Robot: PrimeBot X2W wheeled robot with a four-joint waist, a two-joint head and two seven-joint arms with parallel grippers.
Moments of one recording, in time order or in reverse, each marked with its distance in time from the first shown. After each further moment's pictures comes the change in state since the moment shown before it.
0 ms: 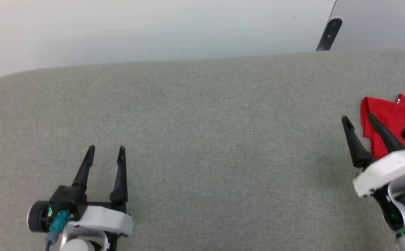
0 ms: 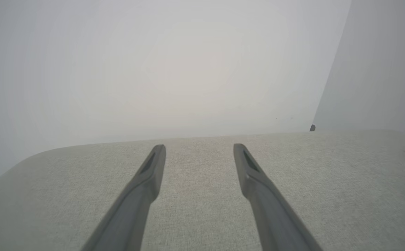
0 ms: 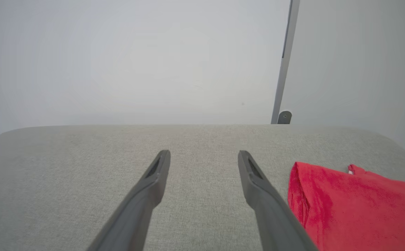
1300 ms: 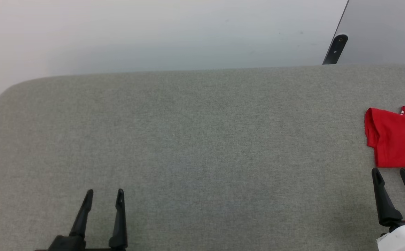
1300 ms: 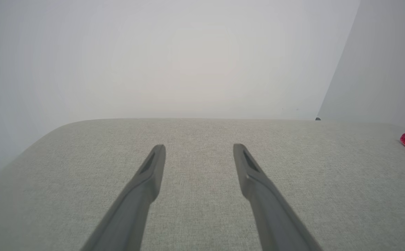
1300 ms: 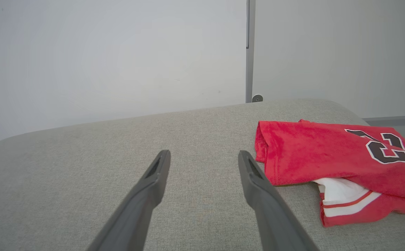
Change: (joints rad) left arm 0.280 -0.034 0.001 -0.182 -0.004 0.030 0.000; right arm 0.472 0.170 -0.305 -0.490 -0.122 0.000 0.151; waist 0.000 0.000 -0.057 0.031
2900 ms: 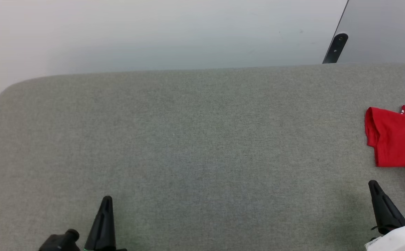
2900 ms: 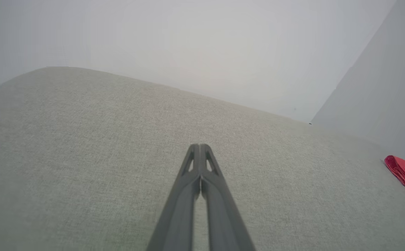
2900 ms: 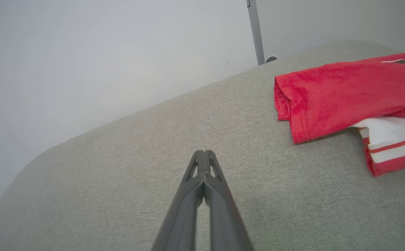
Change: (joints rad) left arm -0.018 0.000 -0.016 0.079 -0.222 0.004 0.045; right arm -0.001 0.030 0.027 0.103 0.181 0.000 0.001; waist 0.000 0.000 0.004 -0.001
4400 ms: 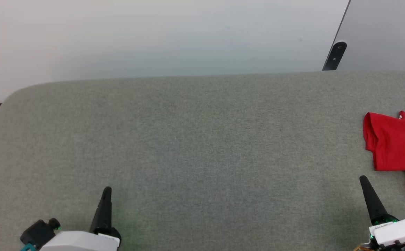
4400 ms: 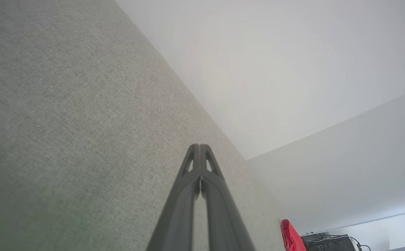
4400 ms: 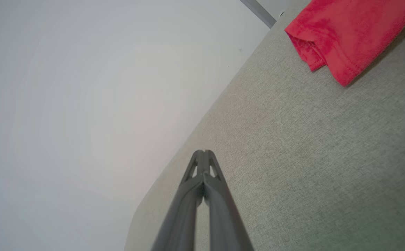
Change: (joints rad) left arm -0.115 0.016 0.021 0.118 -0.671 -0.042 0.147; right arm -0.086 0.041 -0.003 0.165 0.540 0.000 -0.002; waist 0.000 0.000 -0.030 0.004
